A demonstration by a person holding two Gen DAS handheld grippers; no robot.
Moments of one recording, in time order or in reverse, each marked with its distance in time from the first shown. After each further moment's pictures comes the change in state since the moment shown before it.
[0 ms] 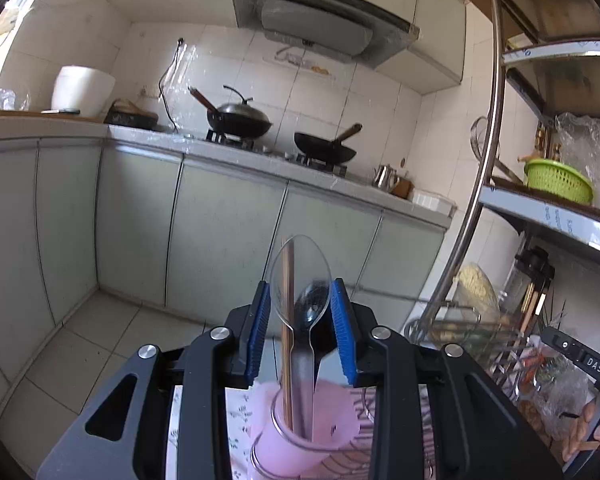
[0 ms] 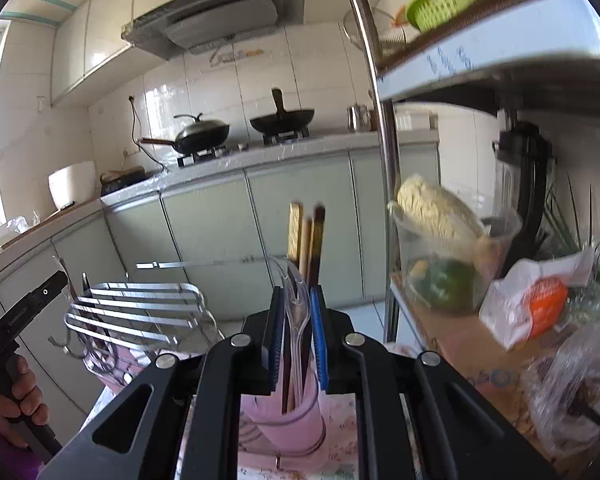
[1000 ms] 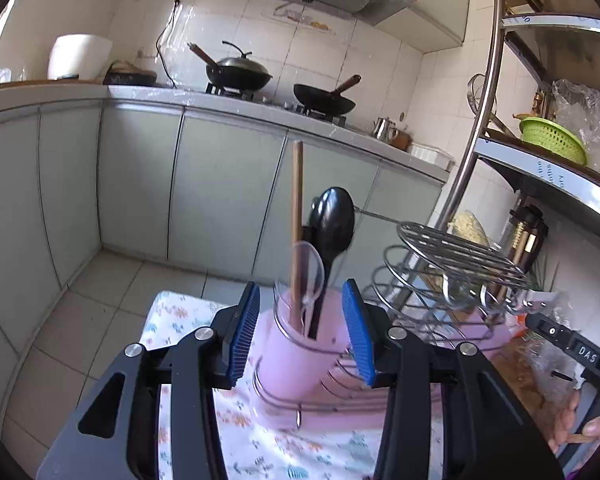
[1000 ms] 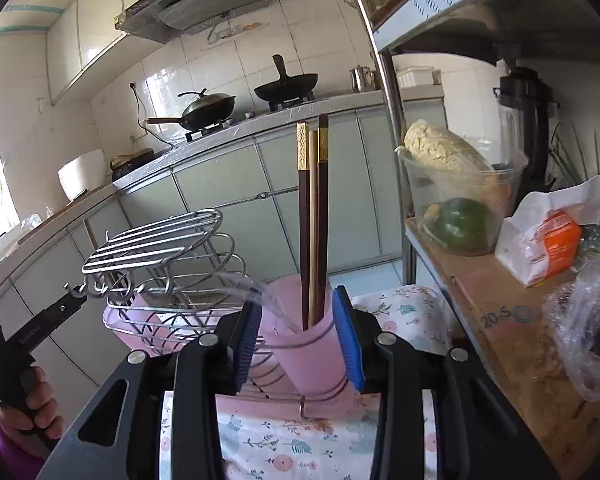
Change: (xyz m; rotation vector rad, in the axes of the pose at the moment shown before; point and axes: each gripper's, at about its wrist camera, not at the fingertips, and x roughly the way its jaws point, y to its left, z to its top) left arm -0.029 0.003 -0.032 -0.002 0.182 -0.002; right arm -0.014 0.000 -0.041 0.062 0.099 0.057
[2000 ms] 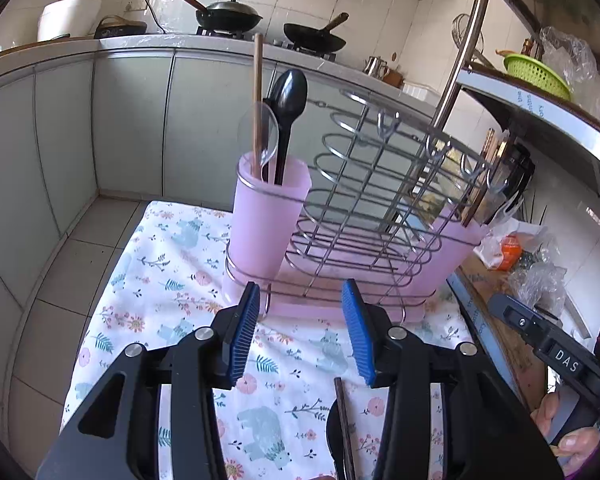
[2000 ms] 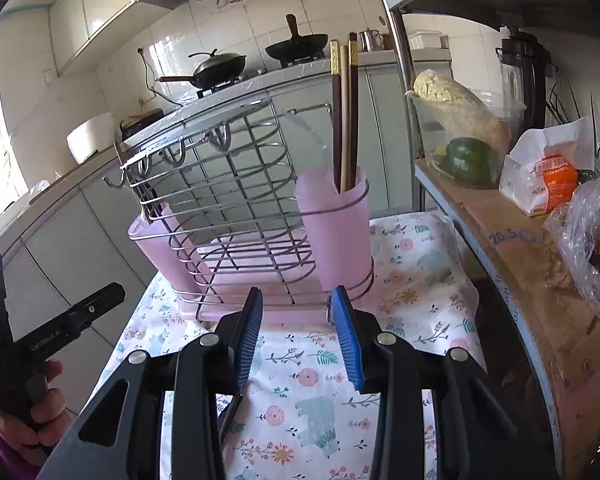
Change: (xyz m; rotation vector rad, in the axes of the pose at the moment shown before) left arm -0.027 -0.030 -0.067 0.016 0.217 -0.006; right arm -0.027 0.025 -0.067 -0.006 0.149 0.027
